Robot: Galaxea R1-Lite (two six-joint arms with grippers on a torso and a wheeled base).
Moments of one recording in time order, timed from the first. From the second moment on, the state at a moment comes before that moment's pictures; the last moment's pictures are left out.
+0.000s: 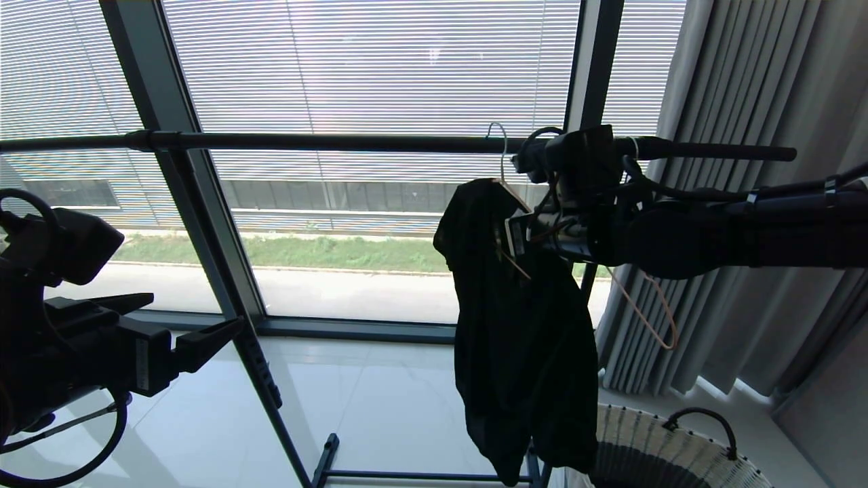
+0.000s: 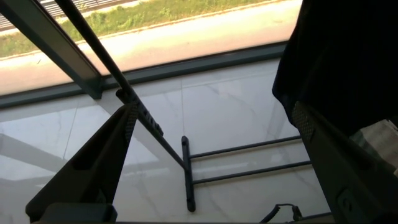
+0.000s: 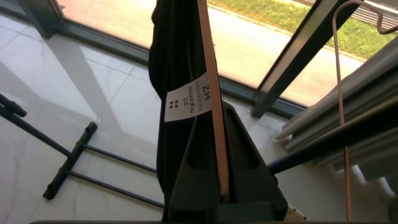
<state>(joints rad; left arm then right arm) -0.13 1.14 -0.60 -0.16 -0.02 0.20 0.71 2.04 -1.65 -0.01 -0.35 0.08</state>
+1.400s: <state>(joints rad) -0.13 1.10 -0.56 -0.16 -0.02 0.20 0.70 2.04 -1.72 0.05 -0.36 0.15</state>
